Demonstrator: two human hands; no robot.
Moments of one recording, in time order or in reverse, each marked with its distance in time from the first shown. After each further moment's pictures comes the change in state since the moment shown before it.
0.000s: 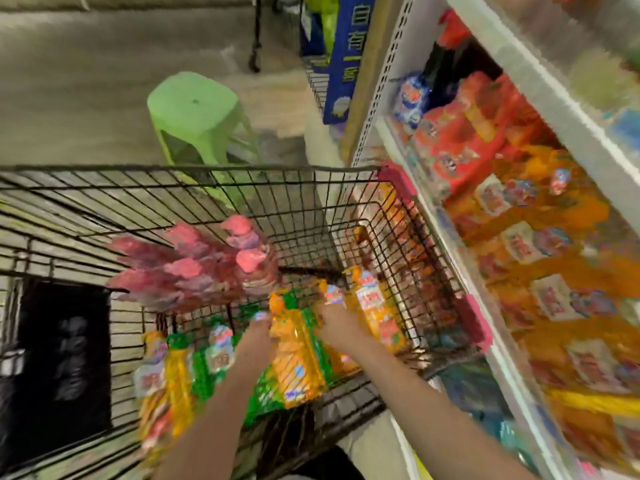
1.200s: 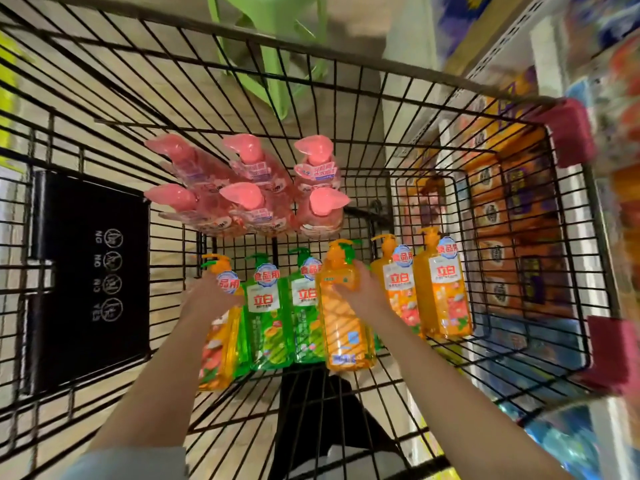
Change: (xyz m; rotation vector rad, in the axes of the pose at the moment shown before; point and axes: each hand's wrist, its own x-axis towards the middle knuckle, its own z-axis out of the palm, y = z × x) left_hand 0.052 -0.172 -0.060 0.016 0.029 -0.540; right_hand 0.093 -0.001 0.108 0.354 -0.015 0.213
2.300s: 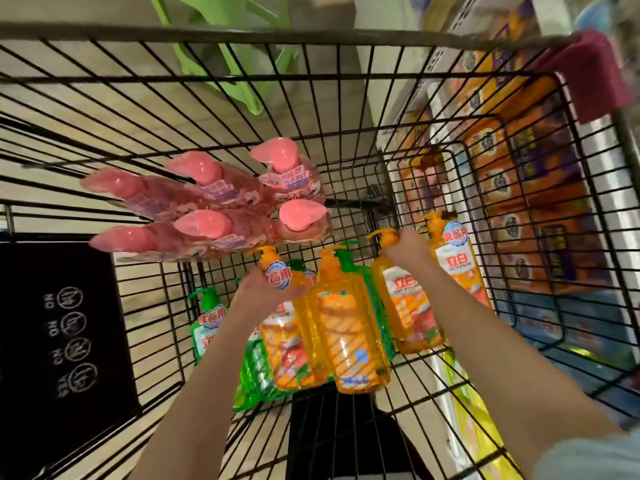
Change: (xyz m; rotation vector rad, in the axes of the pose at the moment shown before) left_hand 0.003 0.099 0.030 -0.139 -0.137 0.212; right_hand 0.103 0.030 -0.073 -0.152 0.158 0.259
